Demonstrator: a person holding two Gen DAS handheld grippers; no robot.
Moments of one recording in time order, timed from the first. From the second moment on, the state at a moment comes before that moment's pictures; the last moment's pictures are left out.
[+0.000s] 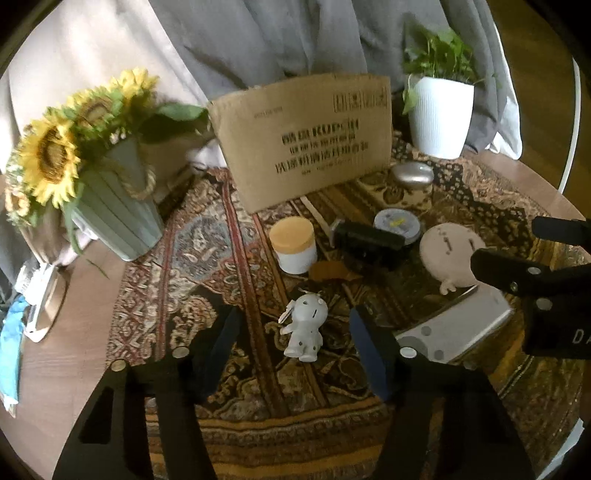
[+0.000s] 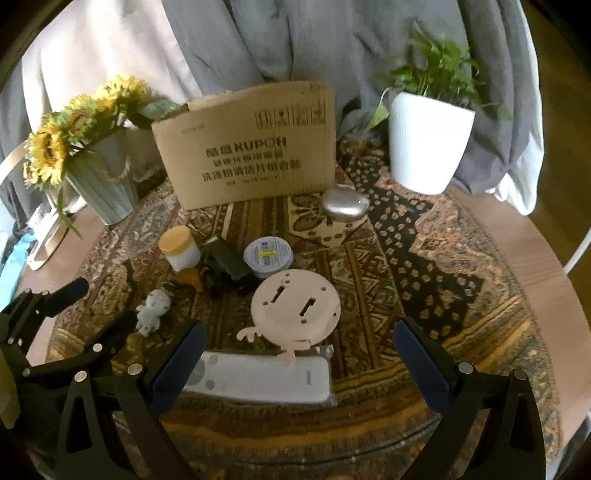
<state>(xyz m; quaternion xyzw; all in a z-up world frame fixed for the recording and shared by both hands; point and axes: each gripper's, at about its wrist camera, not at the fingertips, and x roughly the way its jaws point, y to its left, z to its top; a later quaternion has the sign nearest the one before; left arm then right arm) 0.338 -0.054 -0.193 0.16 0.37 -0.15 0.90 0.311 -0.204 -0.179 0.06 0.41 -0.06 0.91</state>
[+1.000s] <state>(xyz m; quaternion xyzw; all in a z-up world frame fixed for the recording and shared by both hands) 0.379 -0.063 -0.235 0.10 0.44 -0.17 0.88 0.366 -0.214 -0.234 0.10 0.46 -0.03 0.88</state>
